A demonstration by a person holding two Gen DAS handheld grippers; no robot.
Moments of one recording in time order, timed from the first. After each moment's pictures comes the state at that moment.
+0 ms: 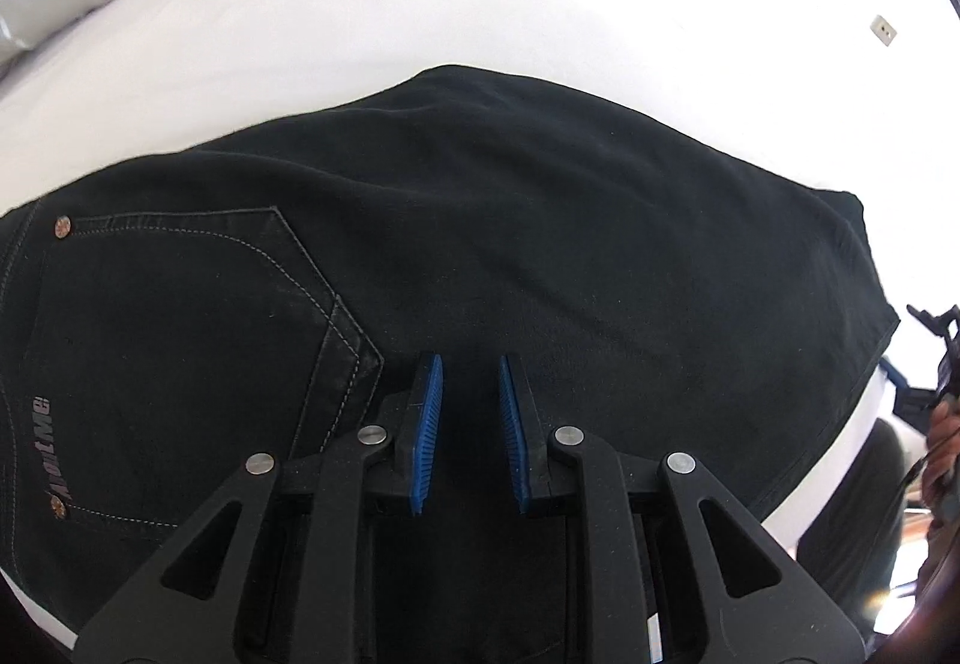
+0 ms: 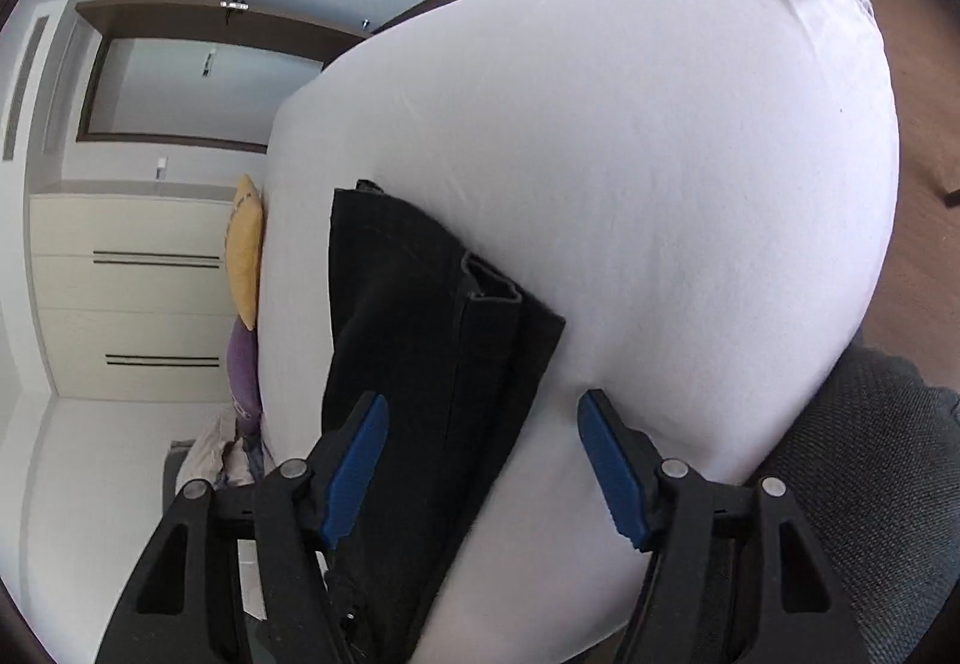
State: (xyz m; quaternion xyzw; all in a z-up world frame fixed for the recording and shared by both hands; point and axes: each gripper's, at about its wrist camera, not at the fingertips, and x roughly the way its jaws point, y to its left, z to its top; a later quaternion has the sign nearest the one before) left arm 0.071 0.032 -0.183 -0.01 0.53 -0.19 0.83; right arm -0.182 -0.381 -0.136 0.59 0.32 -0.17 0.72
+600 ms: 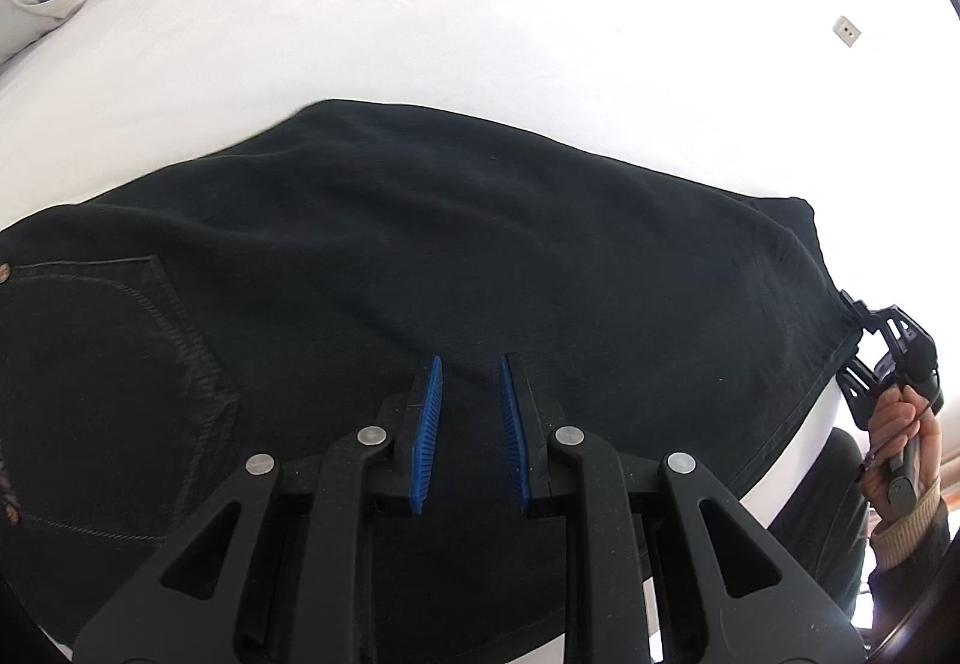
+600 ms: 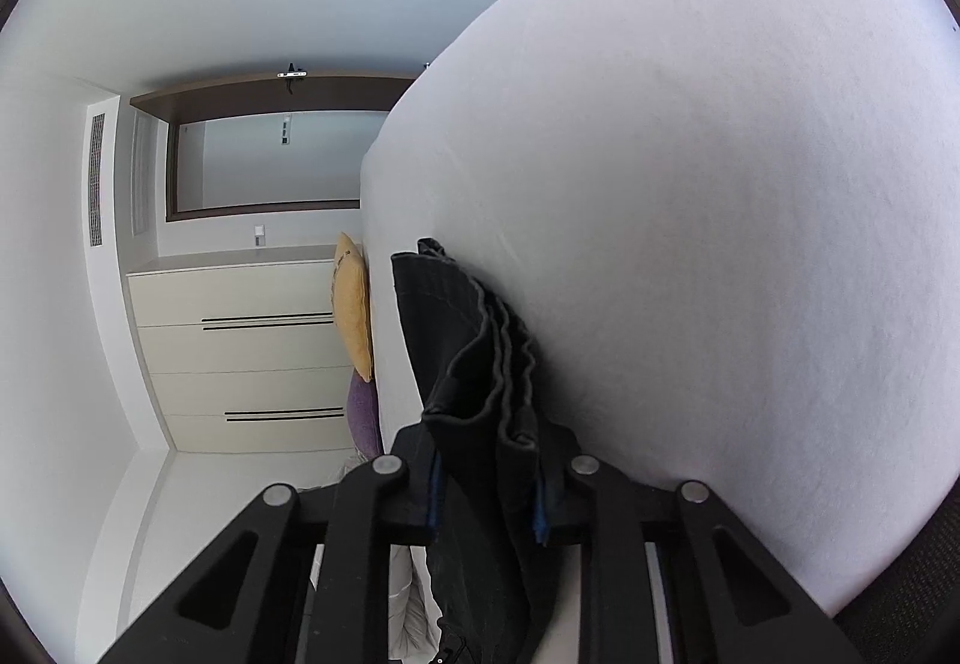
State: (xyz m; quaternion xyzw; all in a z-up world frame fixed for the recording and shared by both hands) left arm 0.072 -0.014 -0.158 -0.03 0.53 -0.24 0.81; right arm -0.171 -0.409 -0.158 0.65 0.22 -0.12 0.72
